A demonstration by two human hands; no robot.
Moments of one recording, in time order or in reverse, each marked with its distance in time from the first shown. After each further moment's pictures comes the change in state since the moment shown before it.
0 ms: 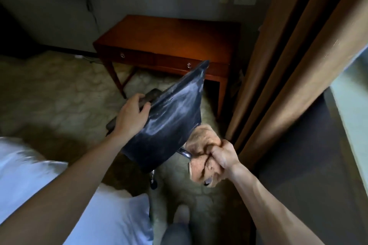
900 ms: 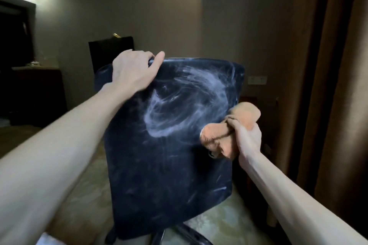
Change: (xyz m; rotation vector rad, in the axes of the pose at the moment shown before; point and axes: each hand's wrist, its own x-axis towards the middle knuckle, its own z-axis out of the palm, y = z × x) left_hand -0.023 -0.131 0.026 0.473 0.880 0.438; right_hand 0.135 0.087 0.140 0.590 0.244 -0.821
